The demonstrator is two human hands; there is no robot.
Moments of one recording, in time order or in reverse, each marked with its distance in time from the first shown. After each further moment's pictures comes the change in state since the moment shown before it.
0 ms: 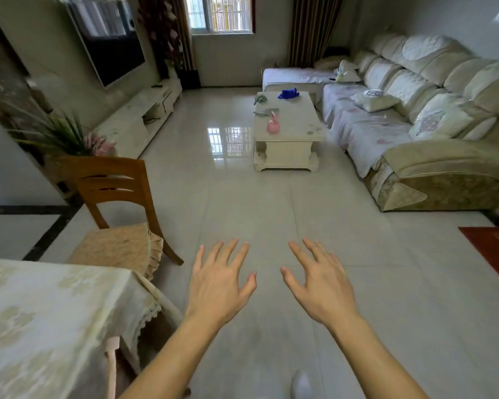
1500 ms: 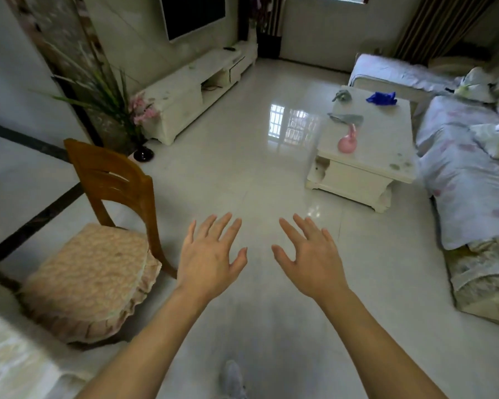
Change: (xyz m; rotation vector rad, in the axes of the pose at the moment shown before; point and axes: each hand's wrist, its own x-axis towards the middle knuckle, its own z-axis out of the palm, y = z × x) left_hand 0.417 -0.157 0.105 0.043 -0.072 -0.387; right_hand 0.531 -0.032 0.059 -0.100 -0.164 -0.370
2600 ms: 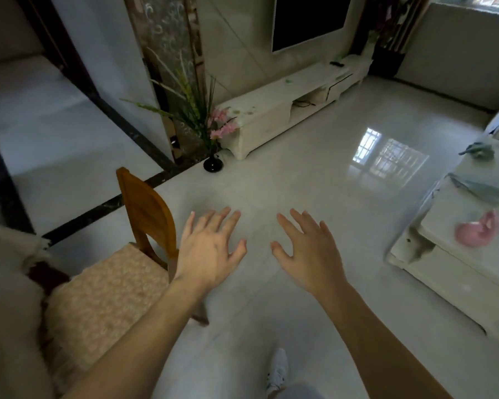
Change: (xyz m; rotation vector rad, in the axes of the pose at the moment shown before) left_hand 0.314 -0.172 0.030 0.033 0.018 -0.367; right_hand 0.430 -0.079 0.046 0.044 -0.069 -0.423
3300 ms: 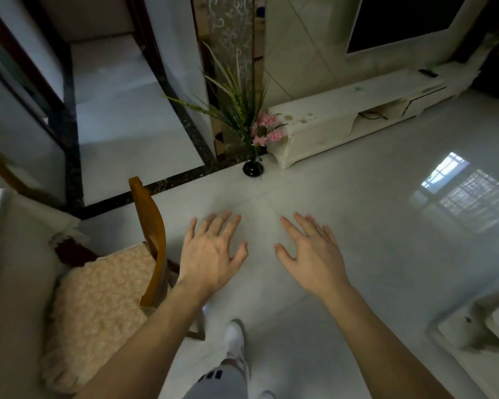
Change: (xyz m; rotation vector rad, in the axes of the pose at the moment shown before) left_hand 0.165 0.002 0.039 0.051 0.005 -0.306; right_hand 0.222 0.069 0.009 0.055 -0.167 -0.251
